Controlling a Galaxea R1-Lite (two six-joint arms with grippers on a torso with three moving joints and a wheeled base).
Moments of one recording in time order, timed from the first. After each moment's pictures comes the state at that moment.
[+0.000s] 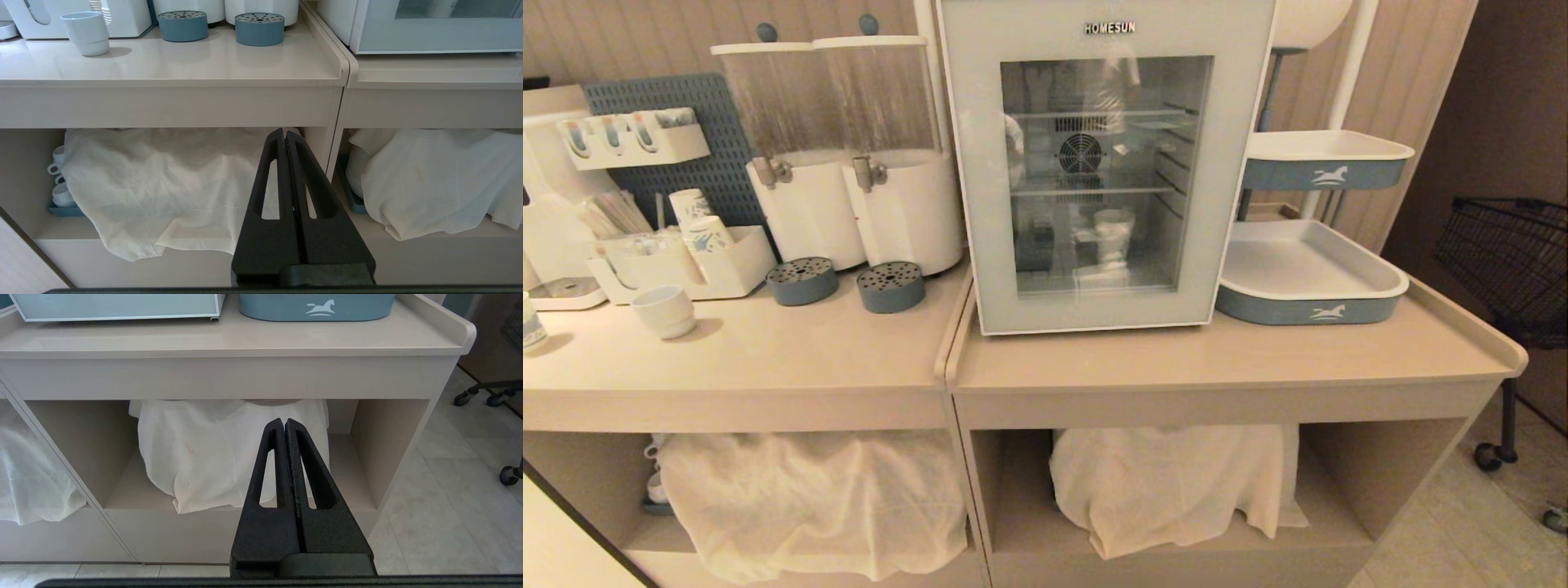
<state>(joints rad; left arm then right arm) 0.00 0.00 0.00 -0.05 0.00 -0.02 0.00 0.03 0.00 0.02 0.01 -0.04</state>
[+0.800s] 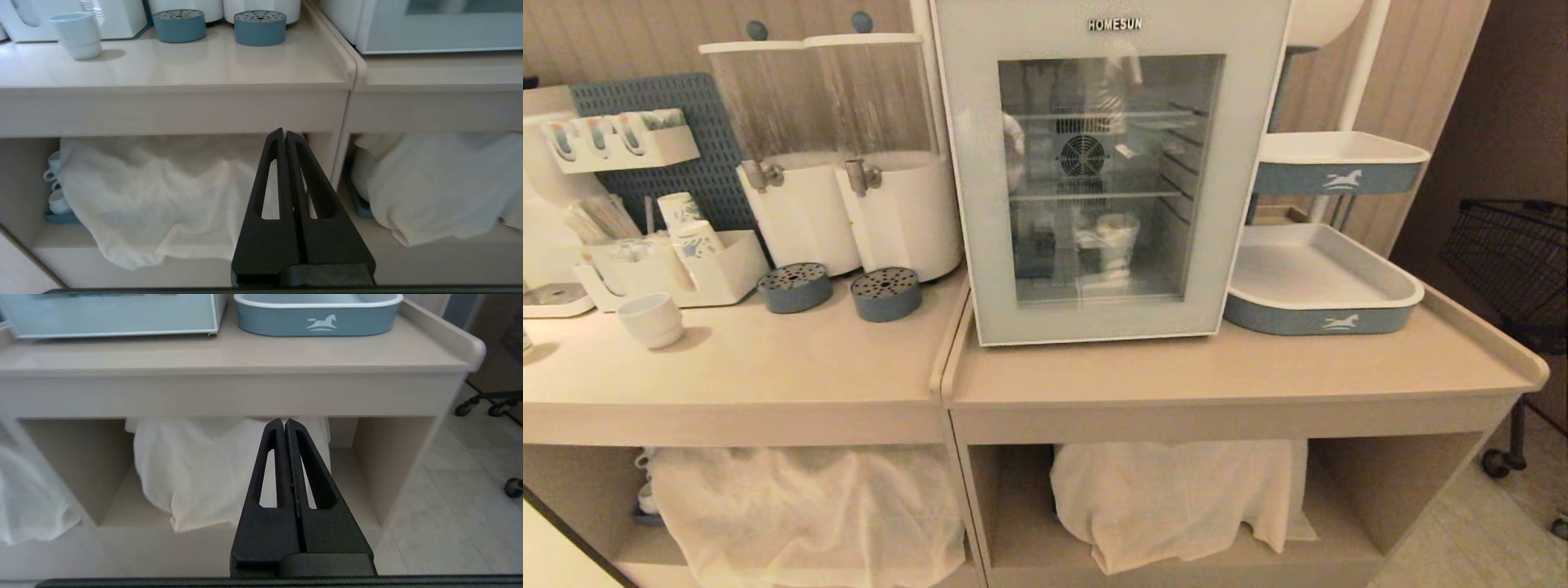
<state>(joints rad) 0.00 0.00 0.00 -0.04 0.00 -0.01 0.00 0.00 0.00 0.01 0.00 -0.04</state>
